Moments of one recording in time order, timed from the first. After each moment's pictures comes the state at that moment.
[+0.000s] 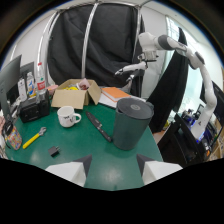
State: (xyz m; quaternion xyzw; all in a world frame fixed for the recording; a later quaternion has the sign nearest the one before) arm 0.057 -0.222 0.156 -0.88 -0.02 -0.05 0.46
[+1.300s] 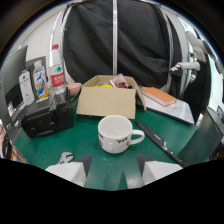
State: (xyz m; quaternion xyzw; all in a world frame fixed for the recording) arm -0.162 -0.062 0.070 -0.88 -0.06 0.03 0.47
